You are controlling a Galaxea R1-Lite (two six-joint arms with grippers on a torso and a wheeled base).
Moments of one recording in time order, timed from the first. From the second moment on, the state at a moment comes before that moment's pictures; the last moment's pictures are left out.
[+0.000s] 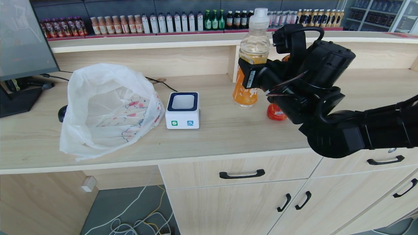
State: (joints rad) left arm 0.00 0.00 0.00 0.00 0.00 0.00; right arm 0.57 1.94 -1.31 -0.98 -0.24 -0.12
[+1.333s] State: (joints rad) left arm 0.00 0.00 0.00 0.00 0.00 0.00; right arm 0.76 1.31 -0.50 -1.02 -0.31 -0.09
